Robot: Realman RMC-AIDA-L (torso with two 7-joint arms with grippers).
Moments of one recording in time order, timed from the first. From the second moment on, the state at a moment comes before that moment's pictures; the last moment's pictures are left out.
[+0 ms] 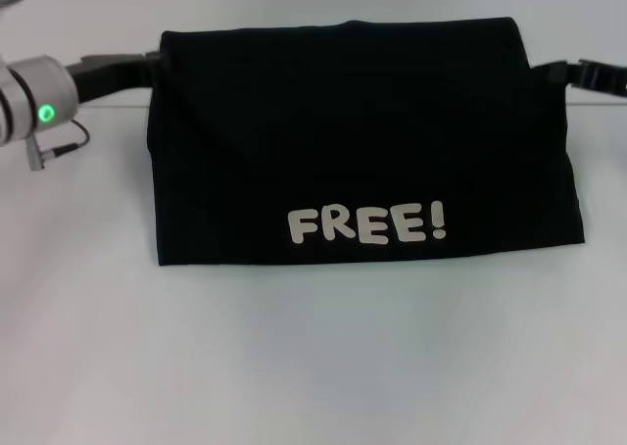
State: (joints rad) left arm -0.89 -2.02 0.23 0.45 2.22 0.86 -1.62; right arm 0.87 1.92 -0.23 -0.42 -2.33 -0.97 1.88
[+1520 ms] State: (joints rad) left arm -0.72 -2.10 0.30 0.66 2.18 1.13 -1.71; right arm 0.68 1.93 -0.24 -0.44 -2.07 -1.17 1.85
